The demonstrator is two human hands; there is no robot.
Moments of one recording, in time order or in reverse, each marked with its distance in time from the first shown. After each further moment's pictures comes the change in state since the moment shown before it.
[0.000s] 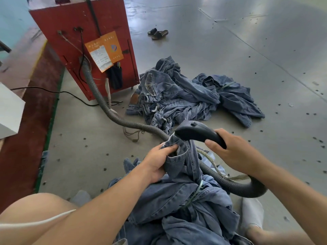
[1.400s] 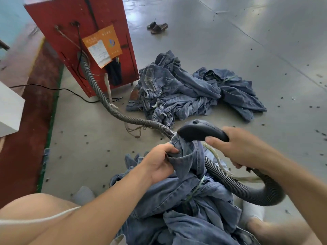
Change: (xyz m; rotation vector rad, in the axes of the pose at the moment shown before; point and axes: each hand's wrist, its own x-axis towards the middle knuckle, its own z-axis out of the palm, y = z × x) left_hand -0.020 -0.001 0.012 -0.226 -0.188 -0.135; right_hand -0.014 -0.035 -0.027 0.046 -0.135 0.210
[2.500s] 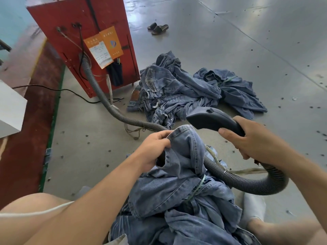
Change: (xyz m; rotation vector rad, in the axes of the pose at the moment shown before) left_hand -0.004 0.035 -0.012 0.721 0.164 0.234; right_hand 0.002 0.024 -0.016 0.091 0.142 -0.090
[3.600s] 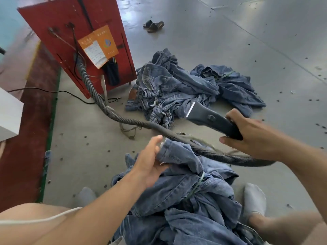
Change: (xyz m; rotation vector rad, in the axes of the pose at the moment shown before) left_hand -0.021 -0.027 0.015 -0.484 0.161 -0.155; right_hand 0.008 0.024 -0.004 -0.298 -0.046 -0.265
